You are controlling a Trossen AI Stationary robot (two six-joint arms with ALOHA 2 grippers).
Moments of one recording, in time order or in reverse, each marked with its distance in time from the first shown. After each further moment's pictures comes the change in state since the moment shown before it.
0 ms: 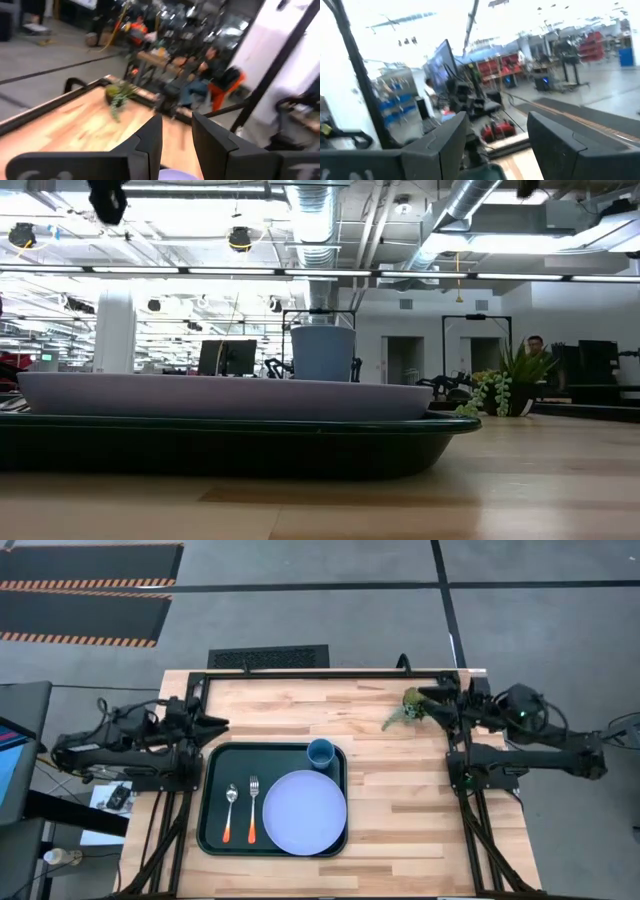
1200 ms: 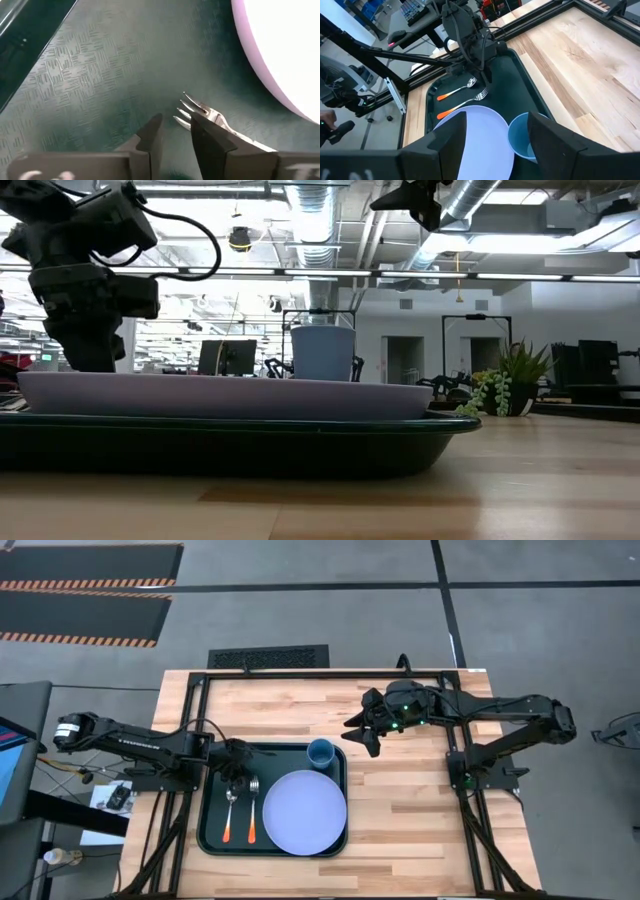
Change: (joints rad) left arm -0.009 0.674 -0.269 -0.085 0.235 -0.143; right arm 0.132 0.805 0.483 -0.392 -0.078 0.158
